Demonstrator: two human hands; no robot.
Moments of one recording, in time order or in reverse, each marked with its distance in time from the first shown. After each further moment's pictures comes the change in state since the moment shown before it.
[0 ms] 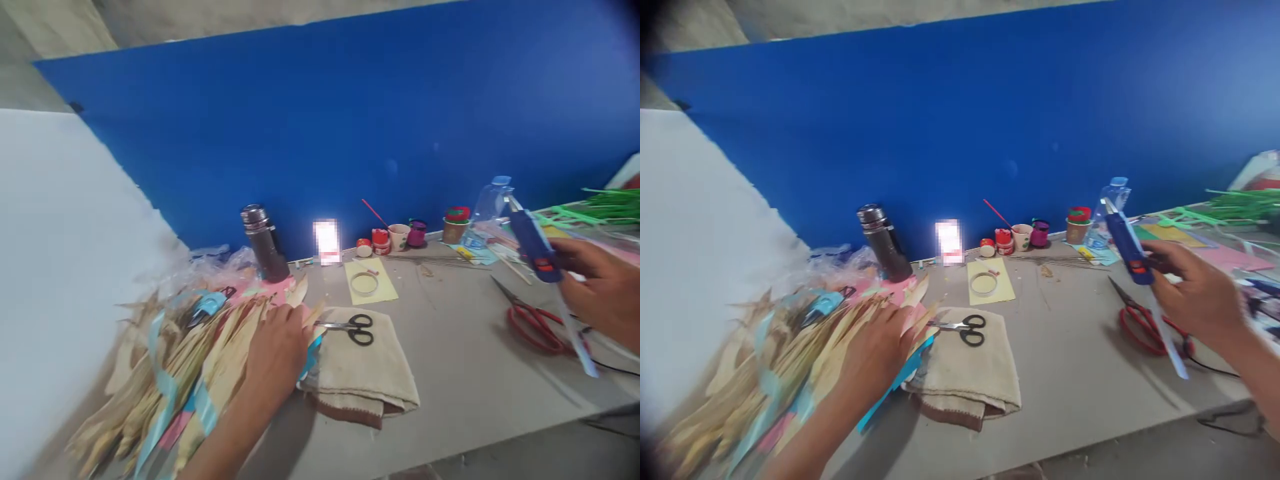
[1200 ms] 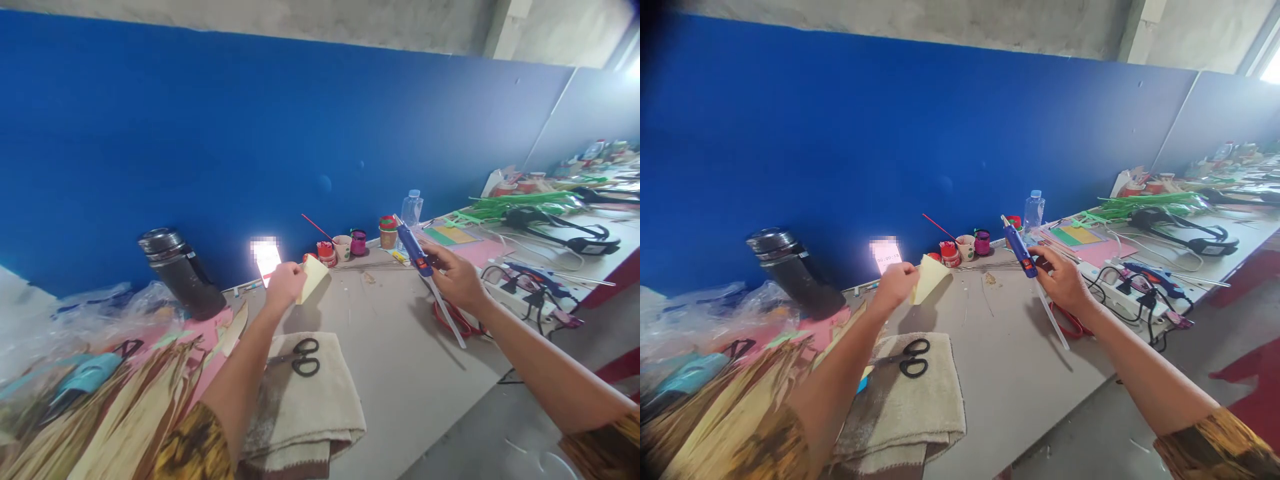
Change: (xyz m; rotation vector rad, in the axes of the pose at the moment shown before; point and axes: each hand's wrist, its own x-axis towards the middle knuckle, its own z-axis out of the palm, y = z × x) left_hand 0.183 0.083 0.027 -0.357 0.037 0.061; right_hand 0.016 -0.004 0.037 0.030 0.016 0.057
